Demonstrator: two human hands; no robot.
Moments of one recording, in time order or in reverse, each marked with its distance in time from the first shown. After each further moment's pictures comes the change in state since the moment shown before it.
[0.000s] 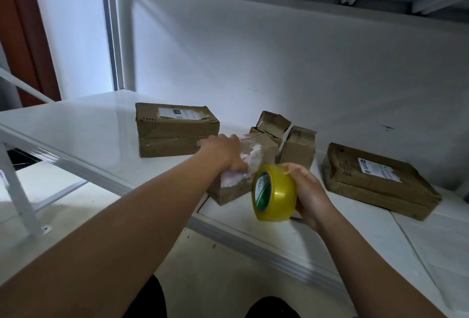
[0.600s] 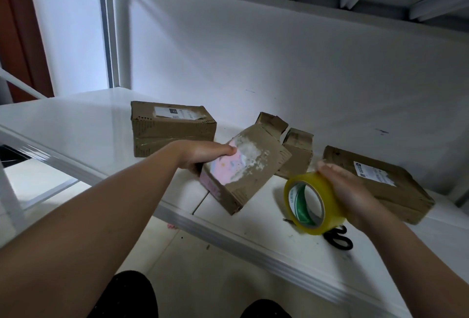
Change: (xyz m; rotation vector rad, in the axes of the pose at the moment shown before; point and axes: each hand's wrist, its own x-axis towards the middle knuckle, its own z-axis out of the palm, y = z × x) left_hand 0.006 -0.050 0.010 -0.889 -0.450 0.028; right_hand -0.010 -0.038 -0.060 -0.336 0.091 -0.004
